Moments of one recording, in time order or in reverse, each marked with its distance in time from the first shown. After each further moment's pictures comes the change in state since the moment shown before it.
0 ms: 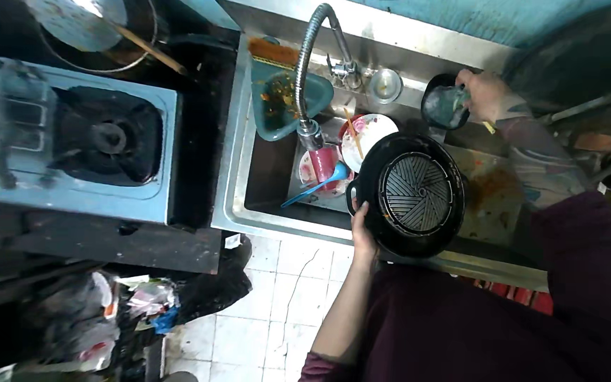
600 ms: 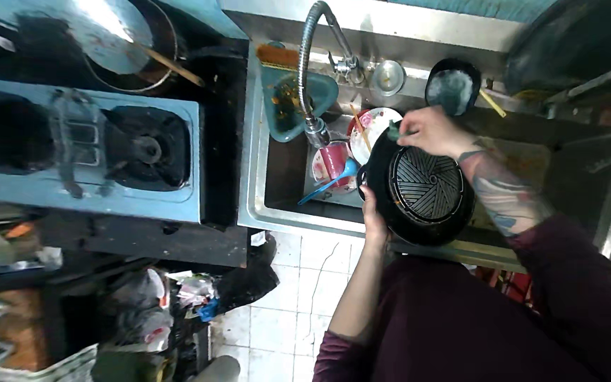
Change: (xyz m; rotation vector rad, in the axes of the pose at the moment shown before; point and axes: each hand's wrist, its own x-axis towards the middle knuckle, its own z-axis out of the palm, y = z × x) left_hand 0.001 0.014 0.013 0.165 -0.182 0.063; right_hand -0.062 -0.114 0.058 0.631 0.032 -0.331
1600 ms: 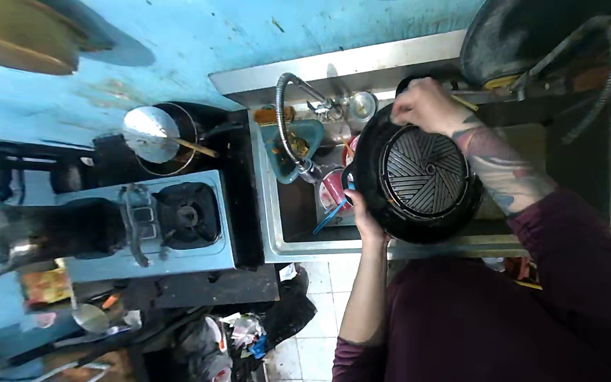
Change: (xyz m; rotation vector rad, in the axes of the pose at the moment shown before) left_hand 0.004 0.057 0.054 0.011 -0.158 0.103; right_hand -0.014 0.001 -0.080 -0.304 0.202 -0.154
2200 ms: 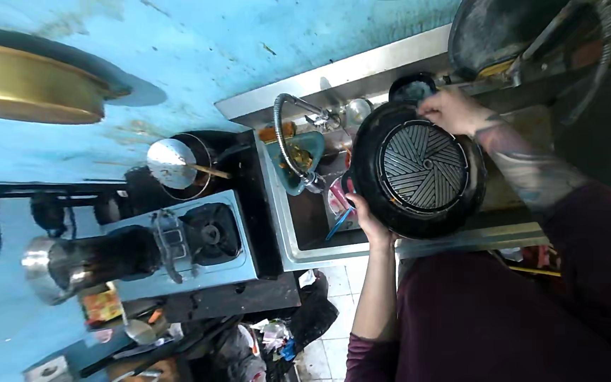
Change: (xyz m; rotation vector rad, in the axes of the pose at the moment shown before) left_hand 0.008 0.001 0.005 -0.050 -0.048 0.048; right_hand -0.049 0.049 0.001 0.073 -0.026 0.270
